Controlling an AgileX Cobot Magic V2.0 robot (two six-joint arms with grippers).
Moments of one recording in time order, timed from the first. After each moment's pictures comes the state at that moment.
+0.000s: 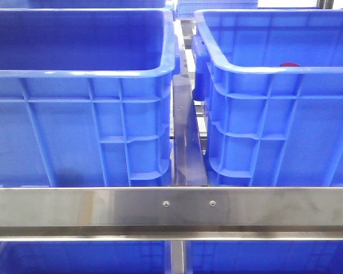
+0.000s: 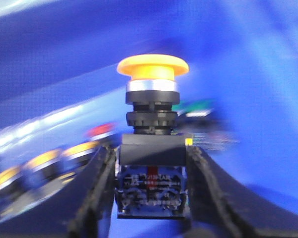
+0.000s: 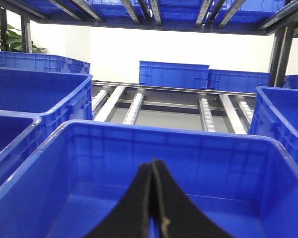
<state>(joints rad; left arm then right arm) -0.44 1.27 -1.27 -0.06 0.70 0.04 0.15 0.37 -0.41 1.84 -0.11 -1.89</state>
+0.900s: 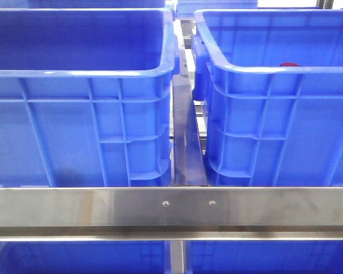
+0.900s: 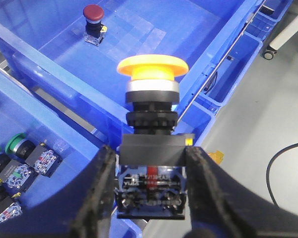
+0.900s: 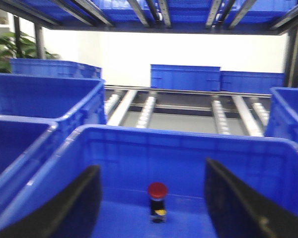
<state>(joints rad) -0.89 1.21 -1.27 -0.06 0.73 0.06 0.15 0.37 -0.41 1.84 -0.05 -1.84</state>
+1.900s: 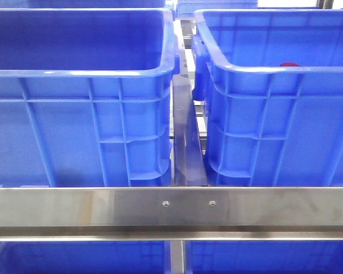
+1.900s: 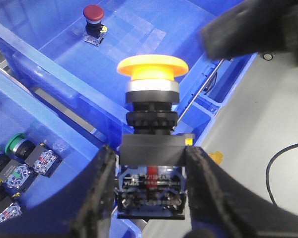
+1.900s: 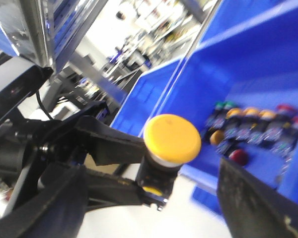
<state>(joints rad) -0.89 1.21 -1.27 -0.06 0.73 0.06 0.15 0.95 -0.63 1.78 0.89 -1.09</state>
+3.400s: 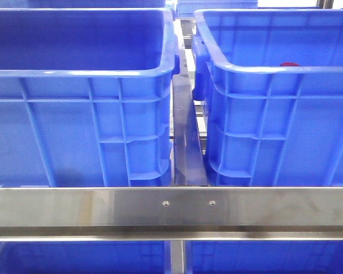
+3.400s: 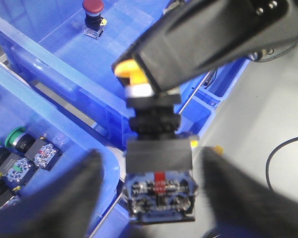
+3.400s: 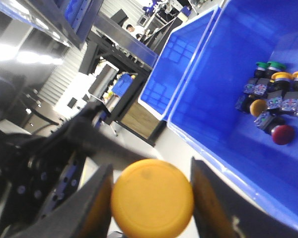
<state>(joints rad) -0.89 1.21 -1.27 -0.06 0.76 0.06 0.21 1.28 -0.82 1.77 1.05 -1.10</state>
